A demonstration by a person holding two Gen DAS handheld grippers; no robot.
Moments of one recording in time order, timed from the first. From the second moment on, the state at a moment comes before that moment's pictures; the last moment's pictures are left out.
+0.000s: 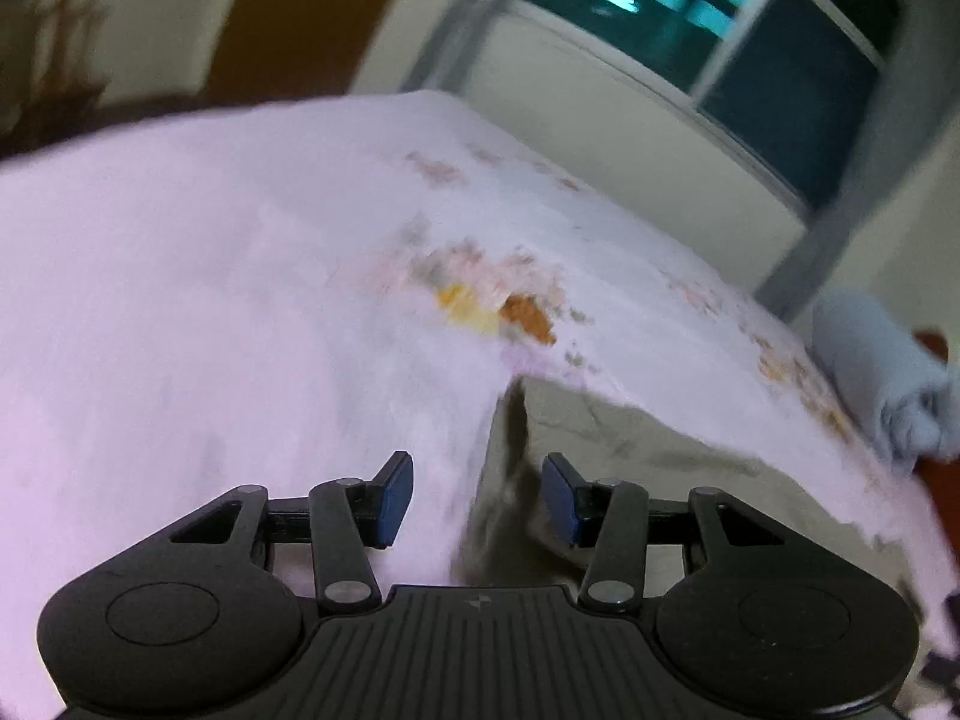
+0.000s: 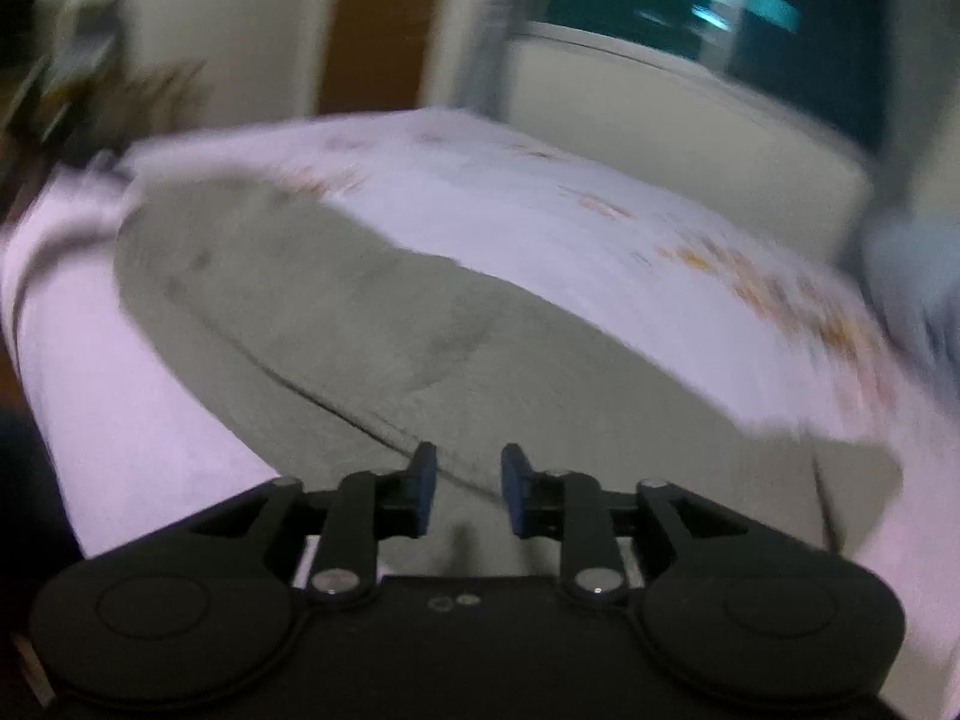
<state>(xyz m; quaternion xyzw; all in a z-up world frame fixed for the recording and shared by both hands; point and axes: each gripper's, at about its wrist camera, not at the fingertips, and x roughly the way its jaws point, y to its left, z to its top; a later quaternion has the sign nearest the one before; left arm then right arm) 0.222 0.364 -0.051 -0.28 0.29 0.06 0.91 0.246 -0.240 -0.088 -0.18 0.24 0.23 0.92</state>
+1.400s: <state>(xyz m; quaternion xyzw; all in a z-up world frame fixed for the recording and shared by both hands) 0.261 0.333 -0.036 -0.36 0.28 -0.09 0.88 0.245 -0.335 -0.093 0.29 0.20 0.20 0.91</state>
